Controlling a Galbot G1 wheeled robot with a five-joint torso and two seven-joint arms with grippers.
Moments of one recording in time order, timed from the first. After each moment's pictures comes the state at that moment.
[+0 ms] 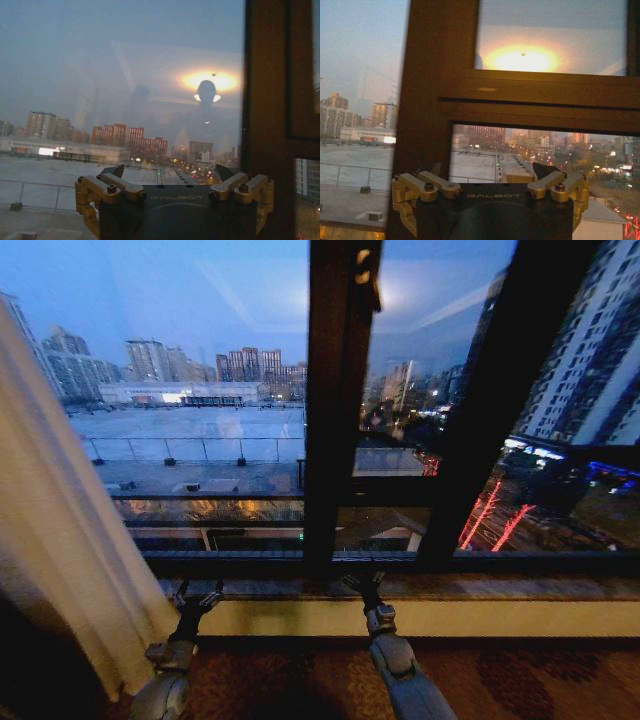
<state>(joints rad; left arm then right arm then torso) 1.38 -1.29 -0.64 -1.73 -0.41 -0.33 0.11 -1.12 1.38 0.31 1.57 0.08 0.22 0.13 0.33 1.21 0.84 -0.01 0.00</state>
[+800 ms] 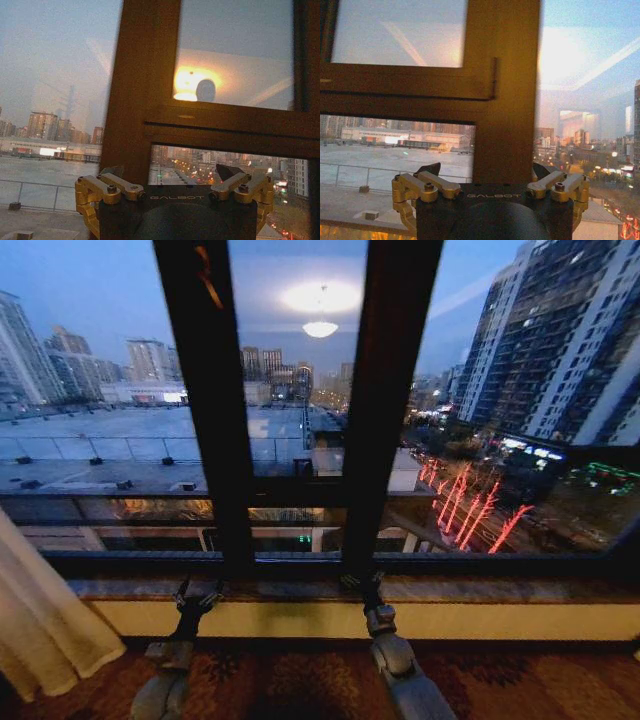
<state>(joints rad) 1.38 -1.29 -0.64 -1.73 -0.41 -0.33 0.11 -1.12 1.38 0.31 1.57 0.08 0.22 0.13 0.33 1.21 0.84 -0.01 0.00</state>
